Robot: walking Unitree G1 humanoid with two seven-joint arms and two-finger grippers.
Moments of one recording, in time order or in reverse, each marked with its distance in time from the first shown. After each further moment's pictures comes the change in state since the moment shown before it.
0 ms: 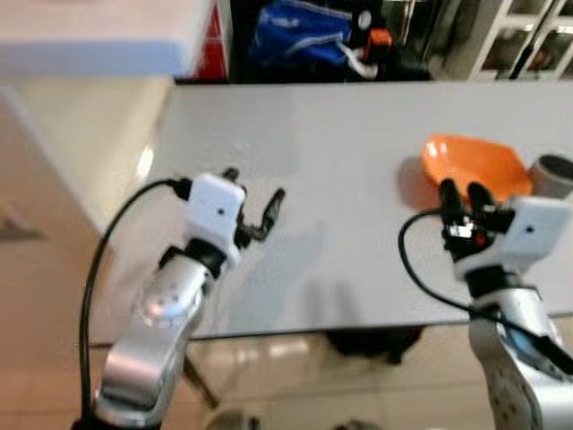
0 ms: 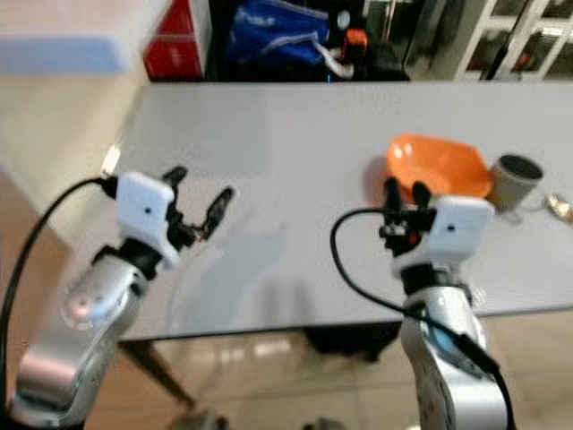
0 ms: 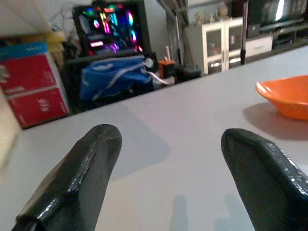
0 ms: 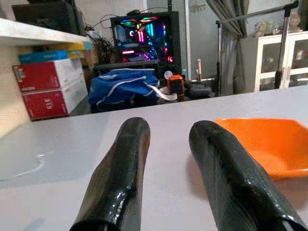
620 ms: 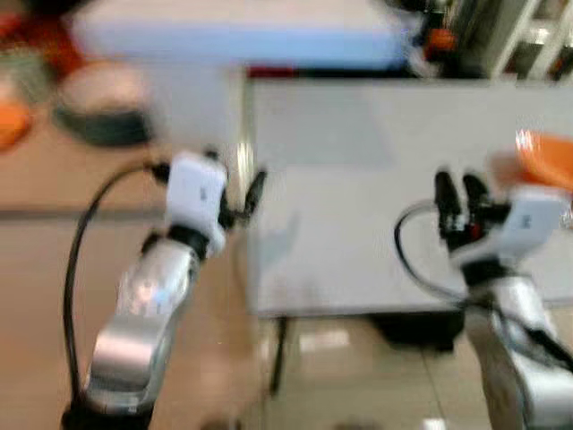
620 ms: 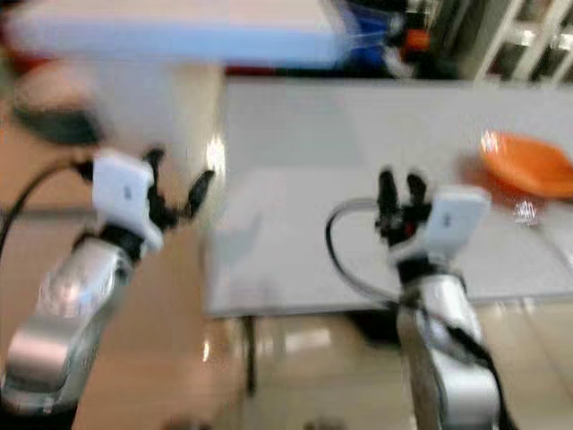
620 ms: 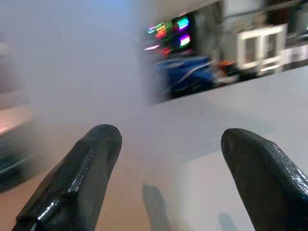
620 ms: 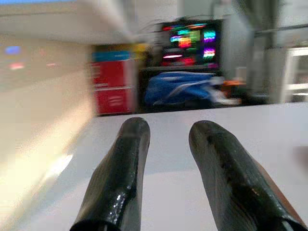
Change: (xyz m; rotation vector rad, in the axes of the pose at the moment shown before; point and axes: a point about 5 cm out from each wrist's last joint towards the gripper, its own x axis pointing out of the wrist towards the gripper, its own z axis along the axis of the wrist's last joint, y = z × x) left arm 0.000 0.026 0.003 0.055 -0.009 0.108; right arm 0.009 0.014 0.002 0.017 -0.035 0.069
